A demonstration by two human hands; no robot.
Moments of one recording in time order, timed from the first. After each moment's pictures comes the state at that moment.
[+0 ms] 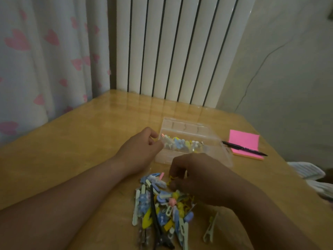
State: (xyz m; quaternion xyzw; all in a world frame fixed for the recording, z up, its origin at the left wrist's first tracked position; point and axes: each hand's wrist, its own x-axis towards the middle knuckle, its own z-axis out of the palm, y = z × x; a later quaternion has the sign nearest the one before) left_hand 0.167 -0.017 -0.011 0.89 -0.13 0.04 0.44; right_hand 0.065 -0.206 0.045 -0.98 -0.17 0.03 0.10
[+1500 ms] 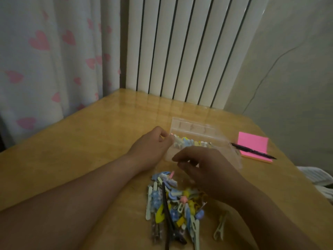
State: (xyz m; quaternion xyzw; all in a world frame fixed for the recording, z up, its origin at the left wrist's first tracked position) left_hand 0.167 -0.016 -0.010 0.88 -0.13 0.03 0.46; right_hand 0.074 -0.204 0.028 -0.96 -0.18 -0.09 0.21
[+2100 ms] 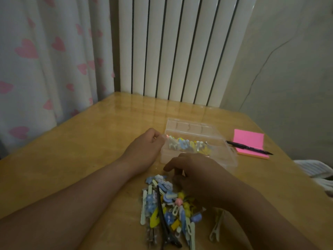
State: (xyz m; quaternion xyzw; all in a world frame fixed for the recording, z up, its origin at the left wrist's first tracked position) left_hand 0.158 -0.017 -0.002 0.85 -0.12 0.03 0.50; right_hand 0.079 -0.201 0.024 -0.97 -0.22 -0.03 0.09
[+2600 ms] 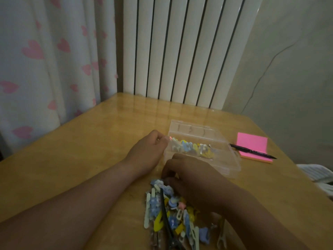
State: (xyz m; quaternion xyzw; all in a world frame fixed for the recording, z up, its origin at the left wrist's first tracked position) left_hand 0.158 -0.016 -0.001 0.85 -0.12 0.03 0.51; right_hand 0.079 -0.180 0.026 -0.97 -0.24 -0.01 0.10
